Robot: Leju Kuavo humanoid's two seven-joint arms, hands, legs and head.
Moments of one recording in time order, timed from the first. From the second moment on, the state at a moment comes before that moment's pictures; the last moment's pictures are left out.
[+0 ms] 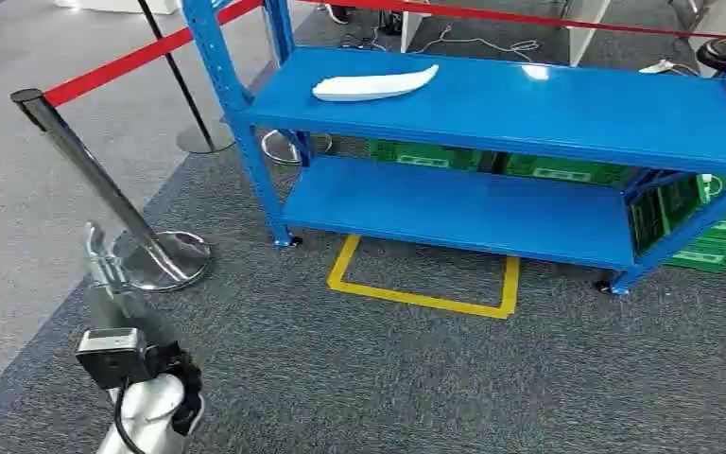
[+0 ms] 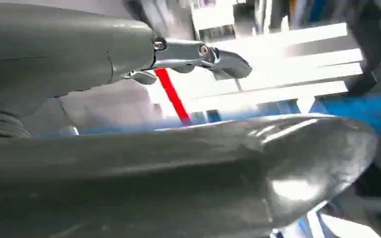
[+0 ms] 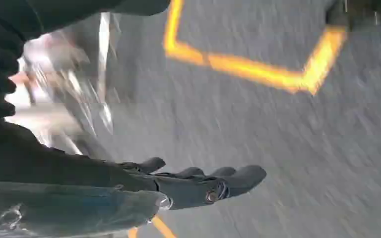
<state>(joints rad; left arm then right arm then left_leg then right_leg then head) 0.05 -0.26 -0.21 -1.60 -0.04 0.42 -0.68 -0.08 0.22 -0.94 -0.21 1.29 -0.20 0.29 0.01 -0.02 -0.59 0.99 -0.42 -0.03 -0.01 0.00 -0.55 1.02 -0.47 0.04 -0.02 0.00</state>
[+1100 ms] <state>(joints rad) 0.07 -0.25 -0.41 -1.76 0.02 -0.06 -0.68 -0.08 0.21 -0.94 -0.21 1.35 -0.06 -0.08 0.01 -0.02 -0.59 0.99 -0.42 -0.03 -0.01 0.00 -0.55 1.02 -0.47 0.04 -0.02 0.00</state>
